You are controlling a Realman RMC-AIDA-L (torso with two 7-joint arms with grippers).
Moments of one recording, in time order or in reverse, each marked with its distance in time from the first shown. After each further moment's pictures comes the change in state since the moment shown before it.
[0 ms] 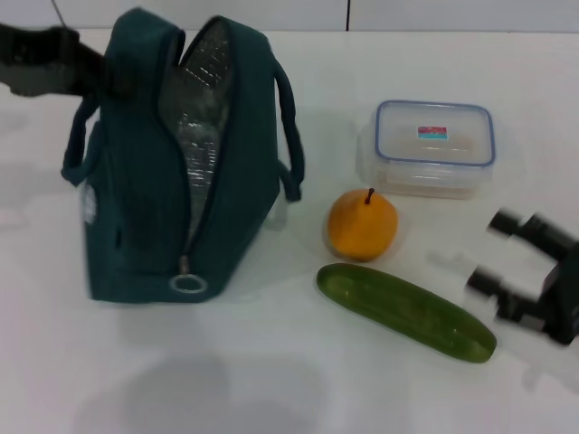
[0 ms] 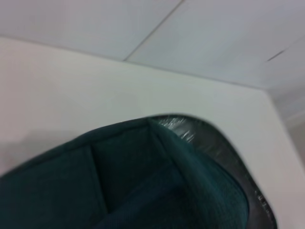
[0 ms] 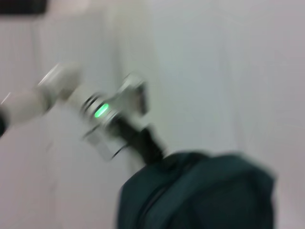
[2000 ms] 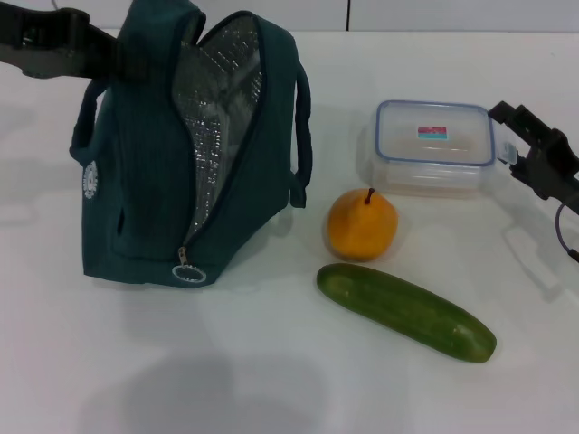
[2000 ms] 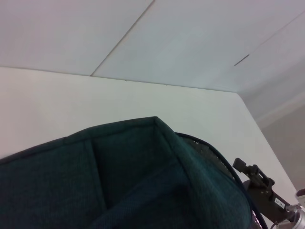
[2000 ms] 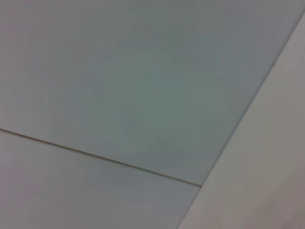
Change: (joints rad) left arm -0.017 0.002 0.004 0.002 -0.047 0.001 0.035; right arm 0.283 0.012 -0.002 0.255 0.470 0.603 0.920
